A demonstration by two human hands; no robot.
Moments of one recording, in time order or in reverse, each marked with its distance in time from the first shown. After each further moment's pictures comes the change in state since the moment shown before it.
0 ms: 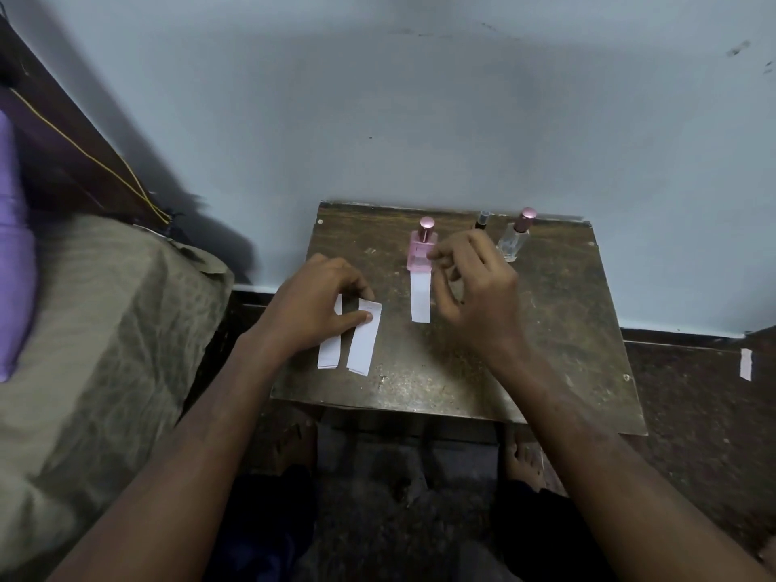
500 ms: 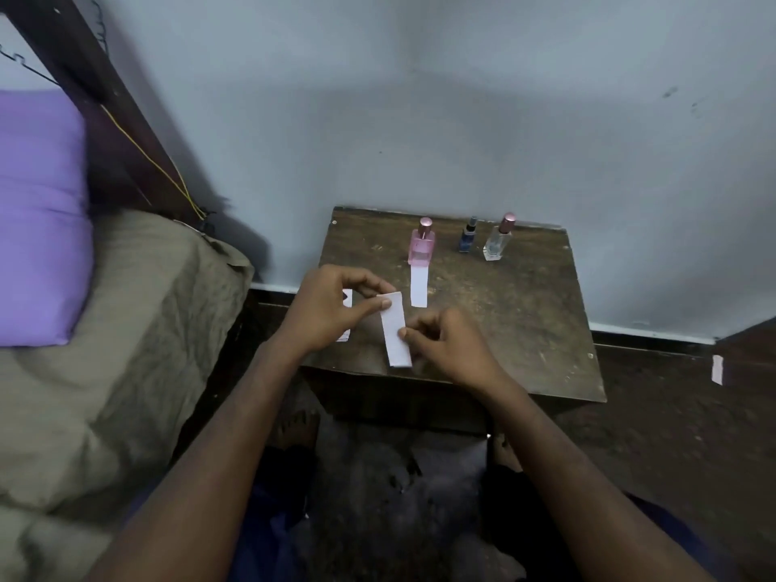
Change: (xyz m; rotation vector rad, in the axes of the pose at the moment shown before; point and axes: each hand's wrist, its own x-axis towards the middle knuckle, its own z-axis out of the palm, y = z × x) left_hand -0.056 0.060 -0.023 -0.448 0.132 -0.104; right_hand -0.053 -0.057 -0.032 0.362 -0.666 0.599
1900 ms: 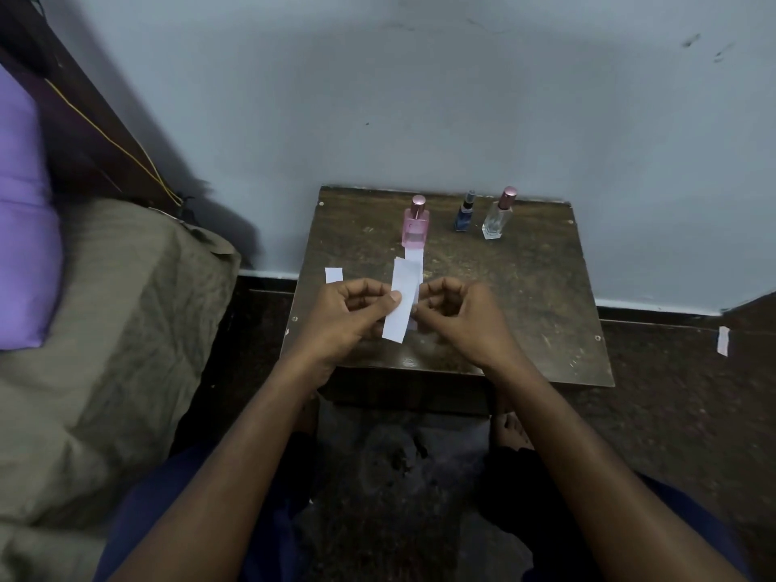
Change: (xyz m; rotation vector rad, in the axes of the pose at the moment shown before) left_hand -0.017 0.020 0.044 -0.692 0.030 -0.417; right_hand 0.004 0.013 -0.016 0.317 0.121 0.054
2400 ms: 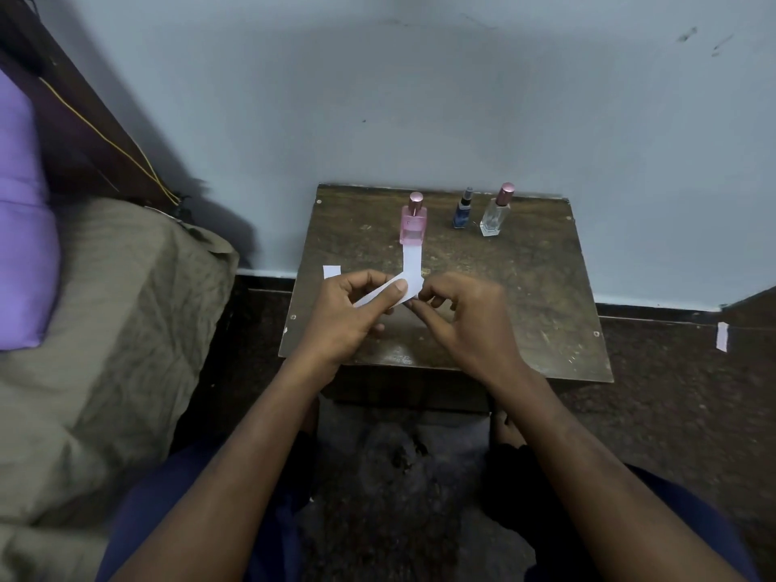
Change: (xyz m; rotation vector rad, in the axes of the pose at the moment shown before) left_hand 0.005 -0.005 0.006 0.095 0.030 0.146; right_hand -0.011 -0.006 0.002 -0.533 0.216 -0.541
